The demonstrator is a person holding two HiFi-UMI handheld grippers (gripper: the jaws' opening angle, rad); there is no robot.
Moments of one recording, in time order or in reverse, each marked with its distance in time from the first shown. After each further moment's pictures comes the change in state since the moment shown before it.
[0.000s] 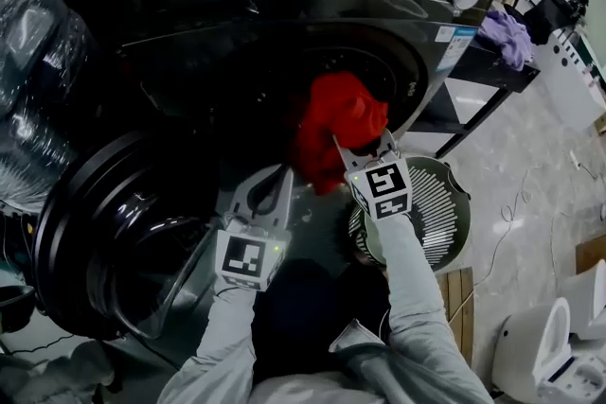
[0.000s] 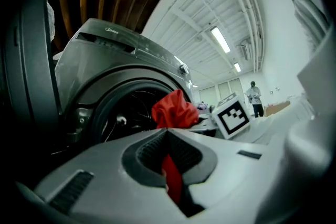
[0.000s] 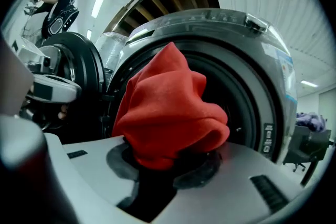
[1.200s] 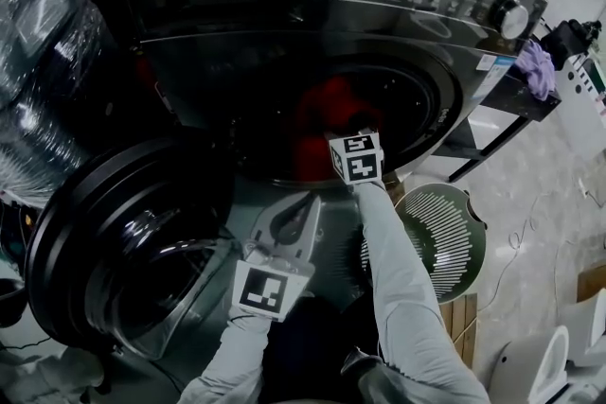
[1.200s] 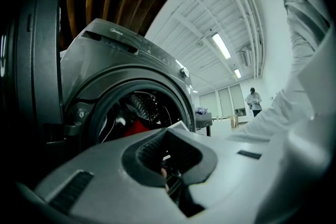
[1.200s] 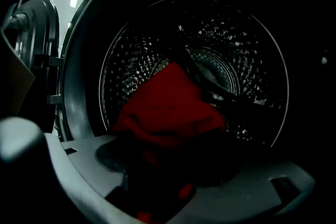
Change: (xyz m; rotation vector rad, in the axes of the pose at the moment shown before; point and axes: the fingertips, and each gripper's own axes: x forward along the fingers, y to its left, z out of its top) left arm -0.002 0.000 -0.006 -0.093 -0.042 0.014; right arm 0.154 -0.007 -0.069 0.110 0.159 -0.051
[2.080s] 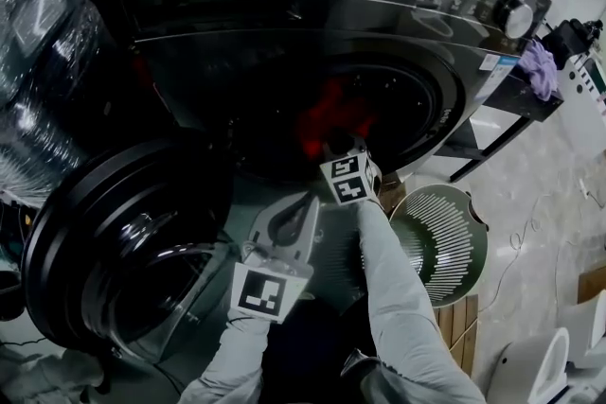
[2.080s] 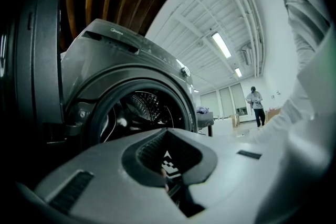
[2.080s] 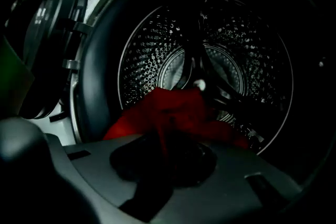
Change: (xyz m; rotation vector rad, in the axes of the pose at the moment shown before) left arm 0.003 0.004 -0.001 0.024 -0.007 0.008; right arm -0.004 0.028 -0.042 -0.178 0.072 0.010
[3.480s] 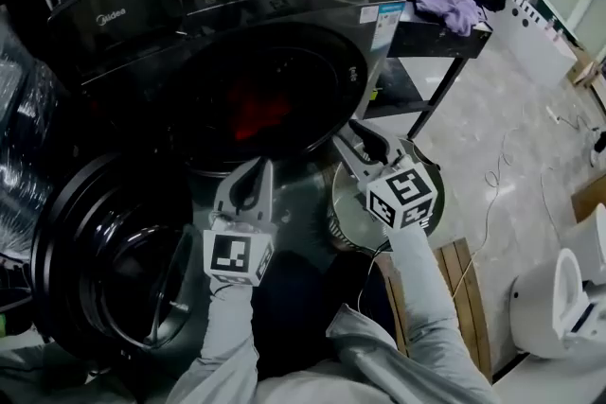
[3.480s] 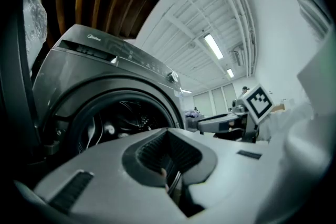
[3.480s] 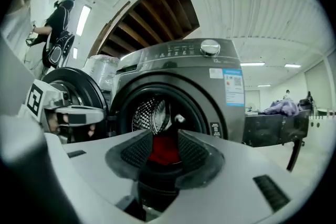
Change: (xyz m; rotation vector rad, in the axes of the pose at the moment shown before) left arm 0.015 -0.043 0.038 0.061 -0.030 -0.070; right arm -0.280 -0.077 0.057 0.246 -0.296 -0.009
